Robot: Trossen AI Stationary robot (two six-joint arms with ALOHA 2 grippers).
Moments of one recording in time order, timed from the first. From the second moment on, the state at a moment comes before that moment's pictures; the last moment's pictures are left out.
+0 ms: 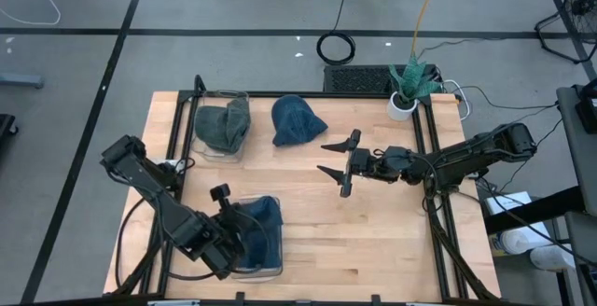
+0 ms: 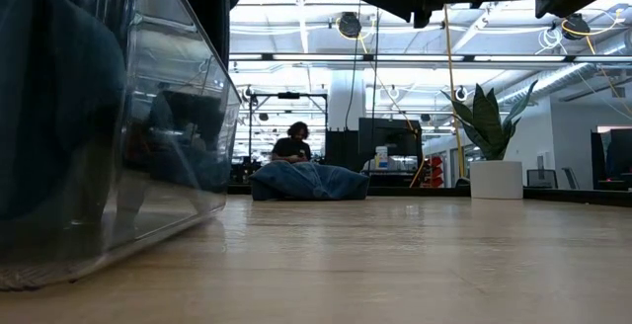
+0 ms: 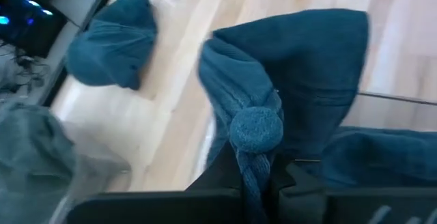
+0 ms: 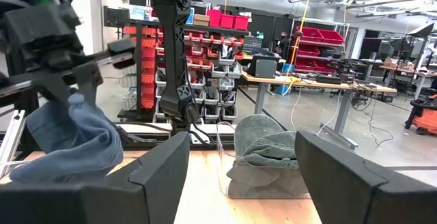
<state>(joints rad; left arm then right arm) -0.73 1.68 1.51 -1.31 -0.72 -0.98 0.12 1.29 0.58 0.82 0.32 -0.12</state>
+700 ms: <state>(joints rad) -0.73 1.68 1.47 -1.05 -0.46 -0.77 0.12 1.29 0.58 0.82 0.32 -0.12</state>
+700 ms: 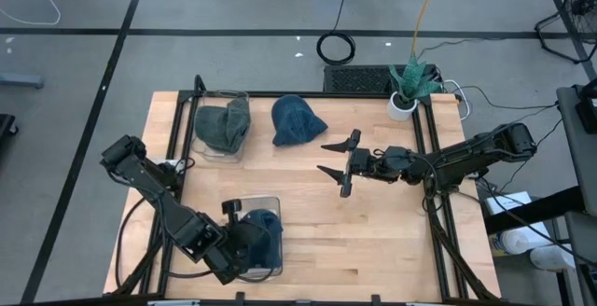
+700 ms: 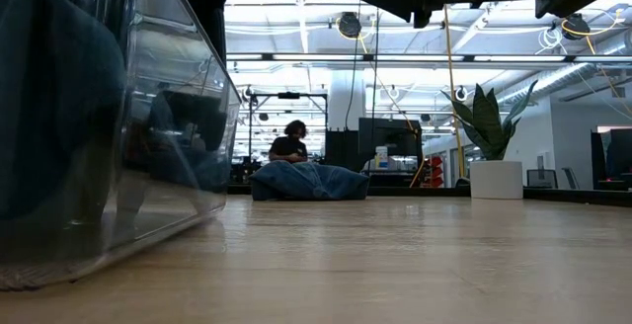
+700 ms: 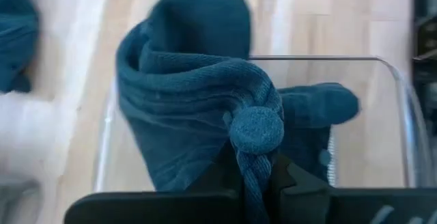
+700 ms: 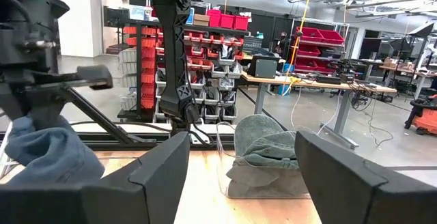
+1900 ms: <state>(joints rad) -0.74 1.53 1.28 -0.64 -0.16 -0.56 0.12 1.29 0.58 0.82 0.32 -0.12</state>
